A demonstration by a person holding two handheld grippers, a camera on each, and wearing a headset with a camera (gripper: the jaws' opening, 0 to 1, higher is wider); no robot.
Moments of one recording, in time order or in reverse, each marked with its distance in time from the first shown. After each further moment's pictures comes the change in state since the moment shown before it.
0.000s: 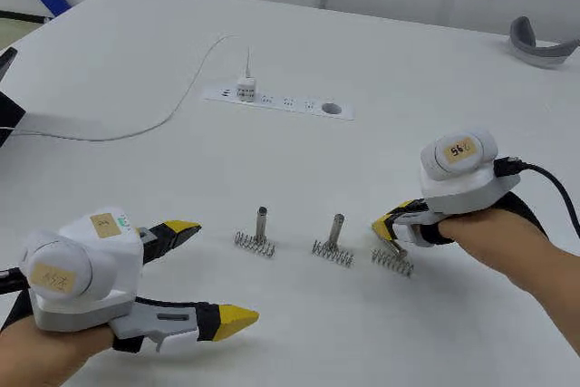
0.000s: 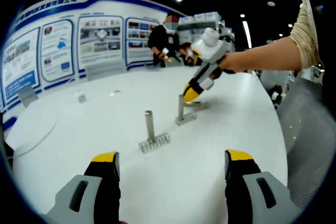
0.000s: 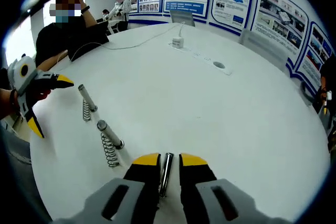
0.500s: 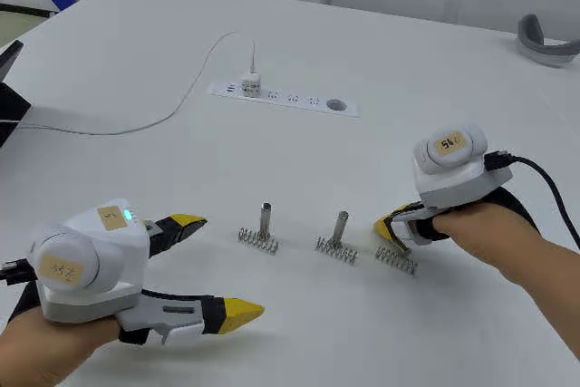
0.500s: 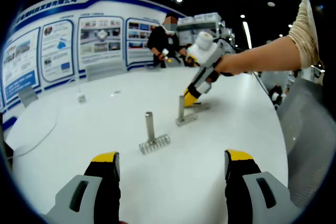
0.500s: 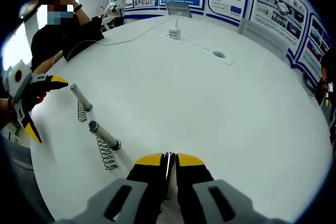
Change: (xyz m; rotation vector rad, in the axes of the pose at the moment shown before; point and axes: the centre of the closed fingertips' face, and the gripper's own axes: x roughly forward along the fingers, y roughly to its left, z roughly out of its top) left arm 0.001 0.000 0.002 -0.001 -0.005 0.001; right arm 0.009 0.001 -0.007 0.050 0.056 0.013
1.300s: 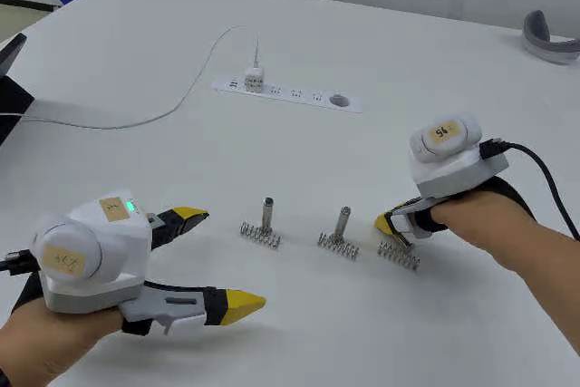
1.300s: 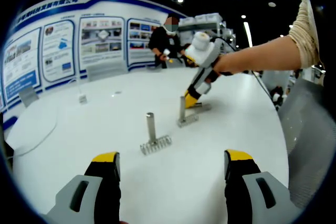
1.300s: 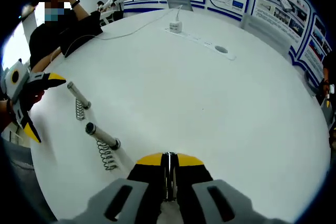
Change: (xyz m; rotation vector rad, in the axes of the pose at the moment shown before) left arm 0.000 0.002 0.001 -0.004 -0.005 0.009; right arm 0.003 0.002 -0.001 -0.016 0.068 -0.002
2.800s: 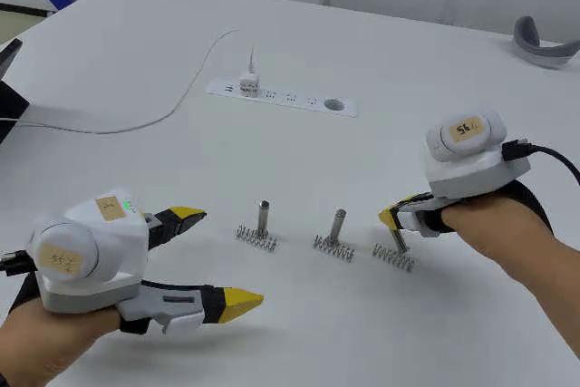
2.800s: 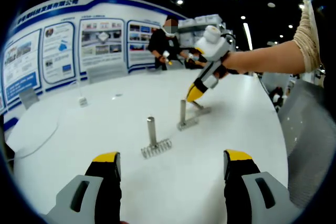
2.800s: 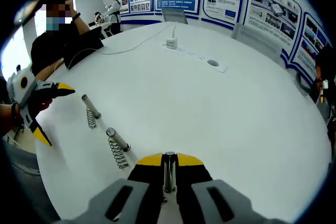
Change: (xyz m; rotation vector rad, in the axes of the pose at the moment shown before) left arm -0.001 -0.001 0.006 0.005 -0.013 0.001; right arm -0.036 0.004 0.009 0.039 -0.111 -0.026
